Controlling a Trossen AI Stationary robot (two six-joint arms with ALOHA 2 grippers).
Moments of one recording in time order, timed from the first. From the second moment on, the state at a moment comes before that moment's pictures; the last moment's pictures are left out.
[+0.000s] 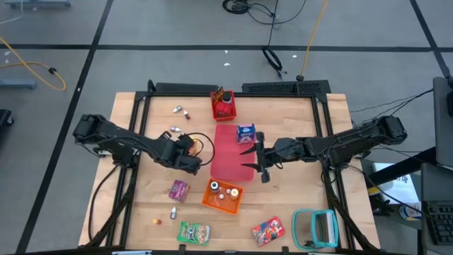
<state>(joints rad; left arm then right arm) -0.21 1.52 1.09 -1.18 -0.54 -0.98 0.15 1.30 0.76 0.21 0.10 -0.25</state>
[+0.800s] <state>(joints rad) -0.05 1.52 1.30 -0.94 -0.59 -0.26 0.15 1.30 0.76 0.21 0.10 -0.24</state>
